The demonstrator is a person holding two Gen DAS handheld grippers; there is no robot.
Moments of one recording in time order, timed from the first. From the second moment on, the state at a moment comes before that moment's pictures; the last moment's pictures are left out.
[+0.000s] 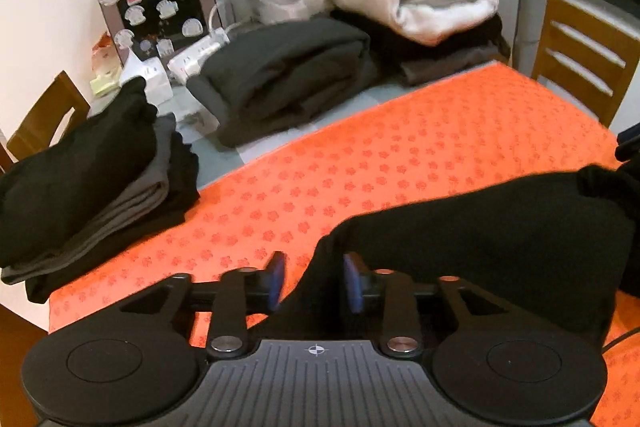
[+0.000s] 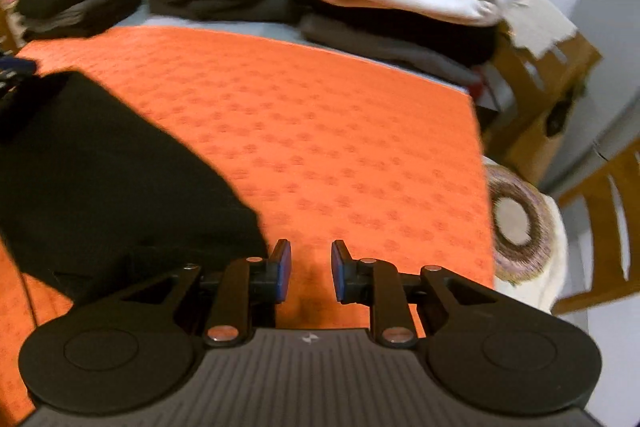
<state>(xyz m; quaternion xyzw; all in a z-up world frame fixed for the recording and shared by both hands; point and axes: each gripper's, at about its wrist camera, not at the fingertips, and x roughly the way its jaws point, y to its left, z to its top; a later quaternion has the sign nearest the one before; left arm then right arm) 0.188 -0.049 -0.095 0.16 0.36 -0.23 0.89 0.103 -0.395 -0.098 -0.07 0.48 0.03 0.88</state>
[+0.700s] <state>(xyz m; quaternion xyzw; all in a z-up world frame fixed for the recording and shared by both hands) 0.073 -0.010 -0.127 0.23 0.40 -0.30 0.84 -0.050 -0.365 -0.080 -0.02 0.46 0.08 0.88</state>
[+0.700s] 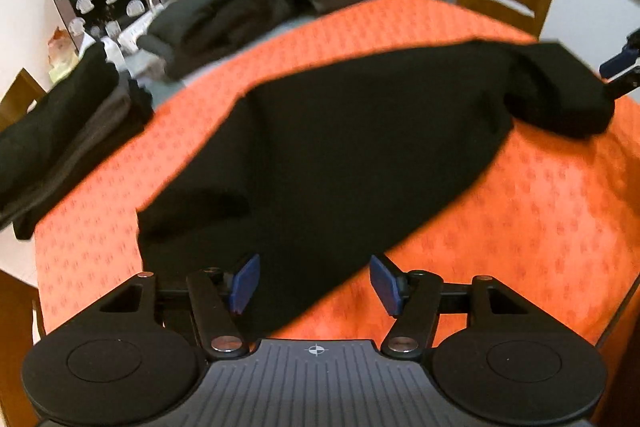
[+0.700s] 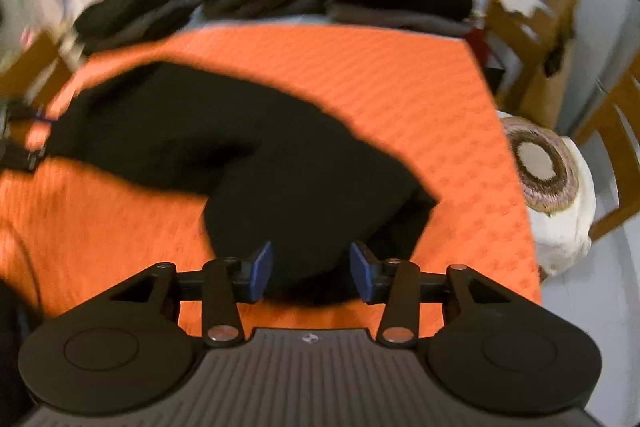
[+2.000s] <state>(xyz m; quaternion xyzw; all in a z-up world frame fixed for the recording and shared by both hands) 0.042 0.049 0.089 0.14 0.15 -0.17 0.97 -0.087 -0.367 0.100 -0.12 0.27 0.02 0.96</state>
